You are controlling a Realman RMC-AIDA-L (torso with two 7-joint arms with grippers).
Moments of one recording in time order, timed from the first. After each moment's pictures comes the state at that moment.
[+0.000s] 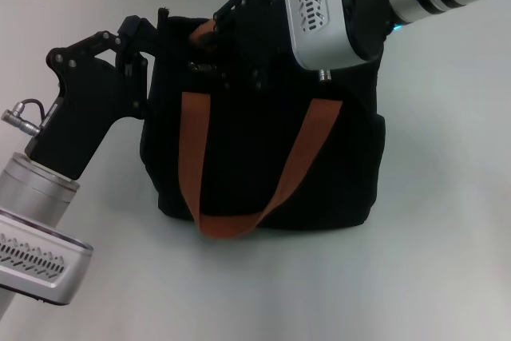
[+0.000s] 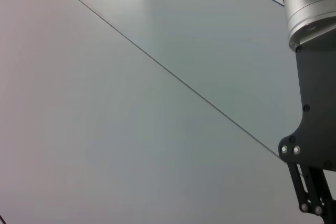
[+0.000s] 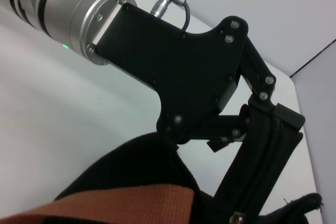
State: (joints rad) left arm -0.40 -2.08 -0.10 -0.20 1.90 1.67 0.69; right arm 0.77 2.09 -1.58 -1.34 -2.20 -1.19 1.66
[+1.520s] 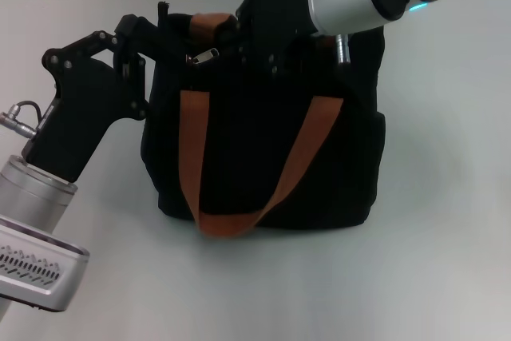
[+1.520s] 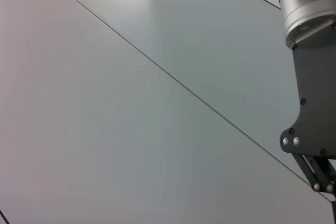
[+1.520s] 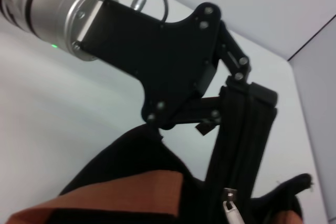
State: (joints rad) left arm -0.40 -2.08 -0.10 -0.21 1.90 1.70 0.69; right arm 0.80 2.08 -1.49 -1.38 -2.24 -1.30 1.74
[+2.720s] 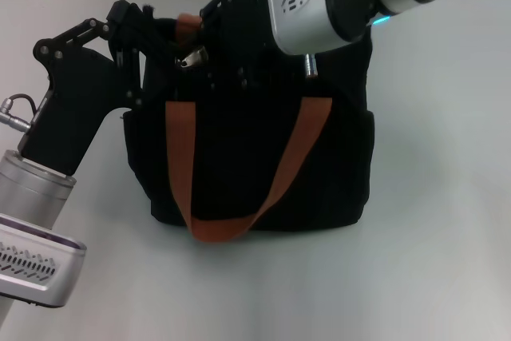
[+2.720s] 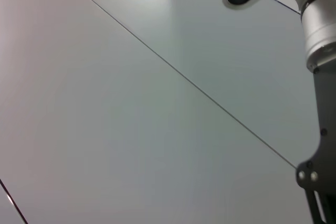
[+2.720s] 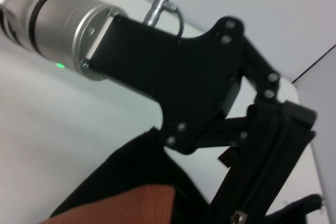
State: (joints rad) left arm -0.40 -2.08 -0.13 -0.23 1.90 1.73 0.69; right arm 0.82 2.09 -1.58 -1.32 -2.19 -1.21 1.73
